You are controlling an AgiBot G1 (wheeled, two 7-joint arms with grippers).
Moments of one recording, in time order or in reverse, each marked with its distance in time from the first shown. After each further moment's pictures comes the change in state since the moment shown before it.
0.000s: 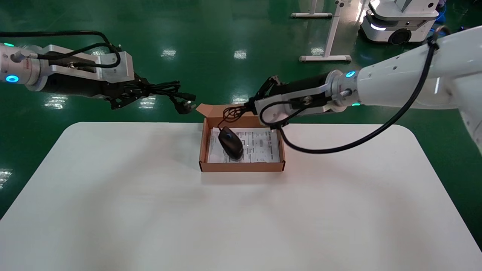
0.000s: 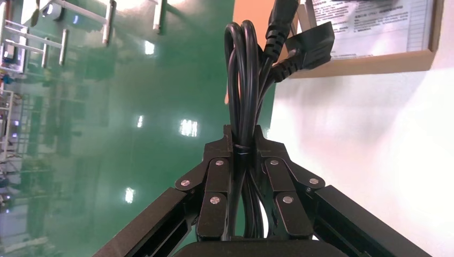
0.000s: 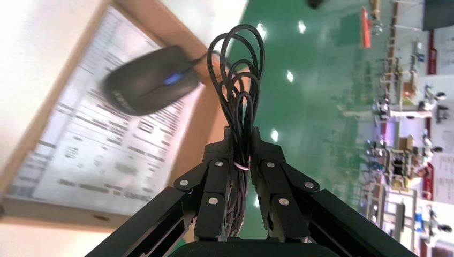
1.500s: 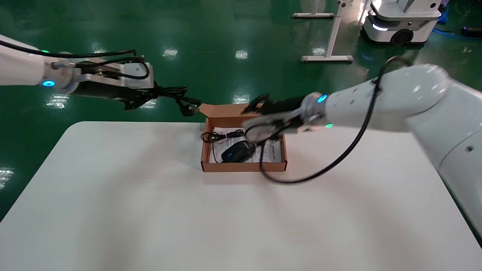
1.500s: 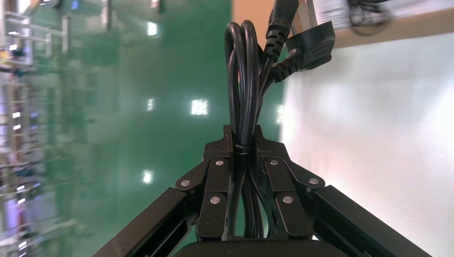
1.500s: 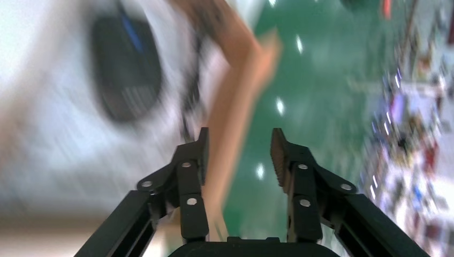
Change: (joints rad) left arm 0.069 0.108 0.021 -0.024 0.030 -0.178 0.003; right arm -0.066 0.020 -0.404 0.150 0.207 0.266 0.168
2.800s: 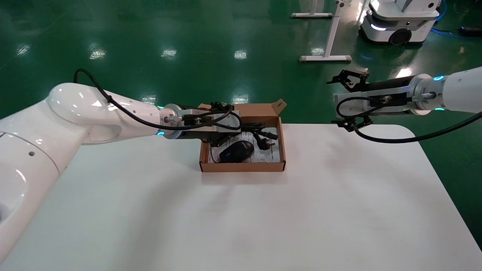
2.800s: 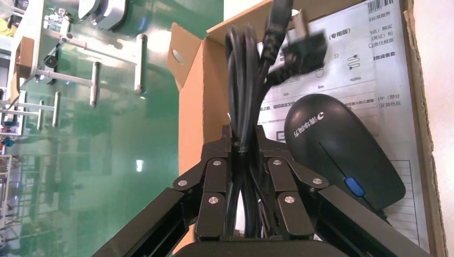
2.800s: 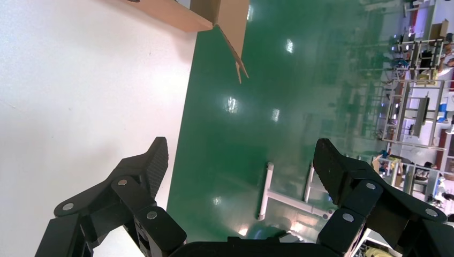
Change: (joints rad) left arm 0.295 0.149 0.059 -0.279 -0.141 -0.217 -0.096; right arm 0.114 0.198 0.048 -0.244 0.075 -0.146 -0.156
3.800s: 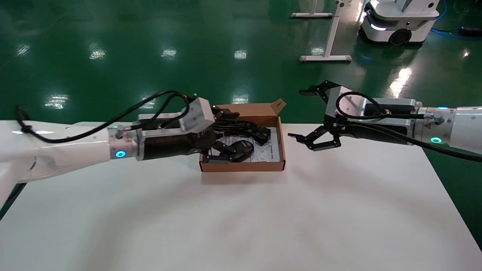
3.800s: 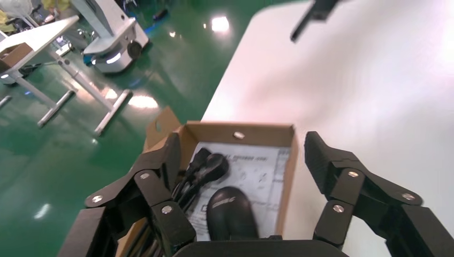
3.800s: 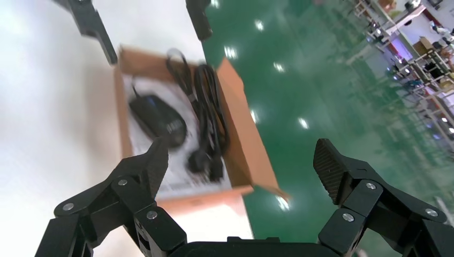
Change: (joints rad) left arm 0.240 -0.298 -0.285 -0.391 -0.245 0.262 -0.284; right arm -0.295 0.201 0.282 0.449 0.212 -0.192 0.442
